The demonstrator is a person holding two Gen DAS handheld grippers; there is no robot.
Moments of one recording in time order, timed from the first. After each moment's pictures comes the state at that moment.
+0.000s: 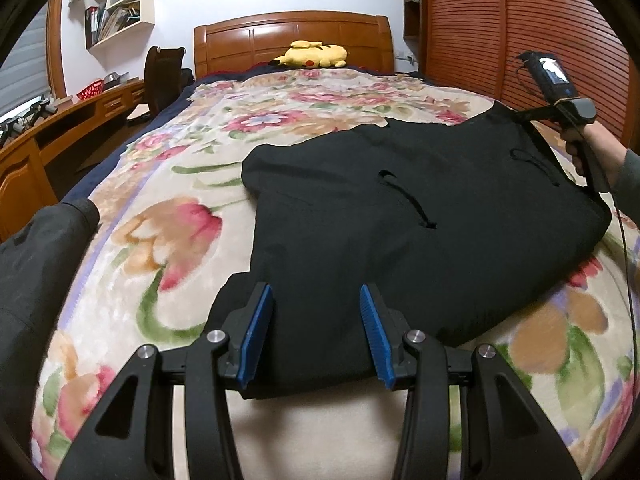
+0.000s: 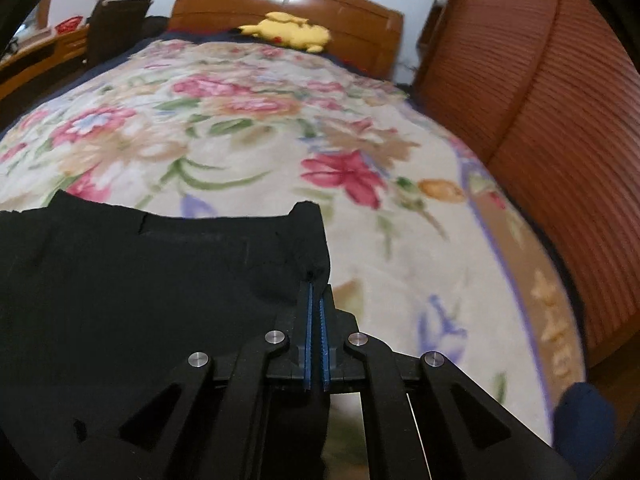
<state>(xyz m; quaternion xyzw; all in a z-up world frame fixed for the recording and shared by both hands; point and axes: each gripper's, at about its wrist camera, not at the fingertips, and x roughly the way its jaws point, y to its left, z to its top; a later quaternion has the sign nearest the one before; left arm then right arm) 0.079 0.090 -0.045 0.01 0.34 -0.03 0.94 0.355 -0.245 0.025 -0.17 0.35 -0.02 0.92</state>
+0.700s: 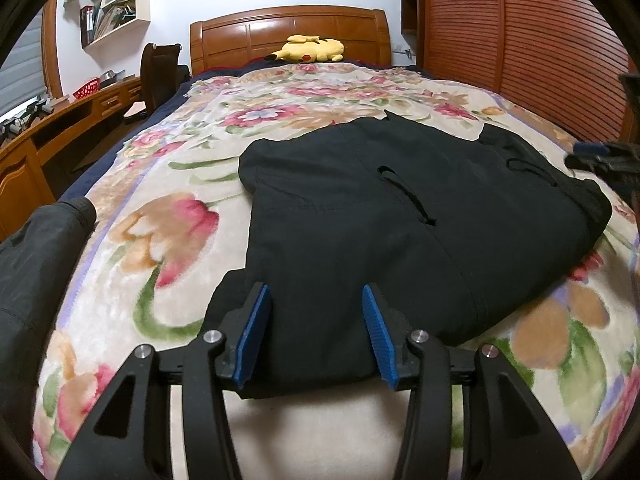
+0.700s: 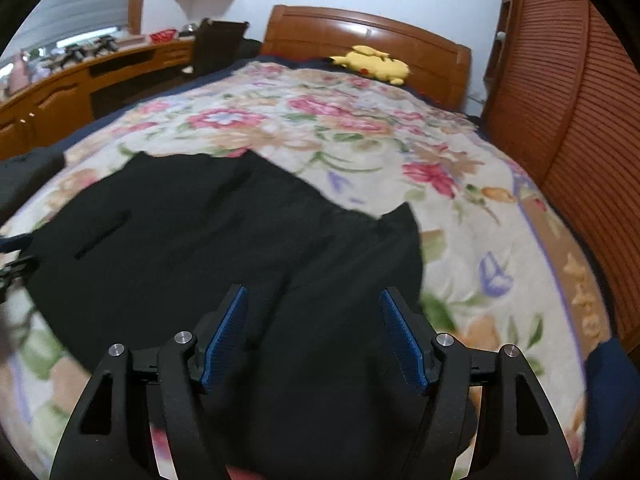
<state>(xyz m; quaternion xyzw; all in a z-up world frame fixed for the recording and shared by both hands) 0.080 0.087 -0.047 0.02 0.35 -0.04 0.94 0.175 -0.196 0.023 -0.15 0.34 0.15 0.92</state>
